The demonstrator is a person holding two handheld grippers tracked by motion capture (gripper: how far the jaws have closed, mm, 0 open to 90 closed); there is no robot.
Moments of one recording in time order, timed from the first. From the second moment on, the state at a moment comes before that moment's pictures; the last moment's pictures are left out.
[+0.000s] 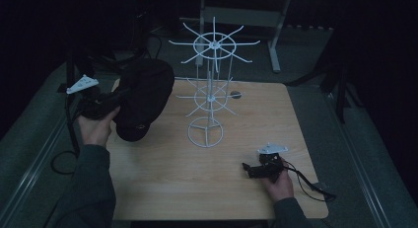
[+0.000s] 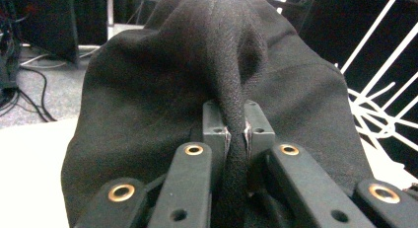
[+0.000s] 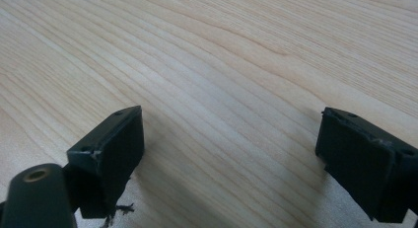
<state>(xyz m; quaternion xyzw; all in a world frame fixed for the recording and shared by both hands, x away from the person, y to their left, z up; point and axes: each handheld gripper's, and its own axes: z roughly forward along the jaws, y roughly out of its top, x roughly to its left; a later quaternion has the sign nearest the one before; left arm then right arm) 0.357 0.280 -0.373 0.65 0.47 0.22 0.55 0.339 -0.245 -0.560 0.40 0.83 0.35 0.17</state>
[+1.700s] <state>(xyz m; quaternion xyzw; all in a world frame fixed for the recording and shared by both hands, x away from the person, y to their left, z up) 0.350 0.282 -0.339 0.62 0.43 0.23 0.62 0.339 -0.245 -0.560 0.40 0.83 0.35 0.17</state>
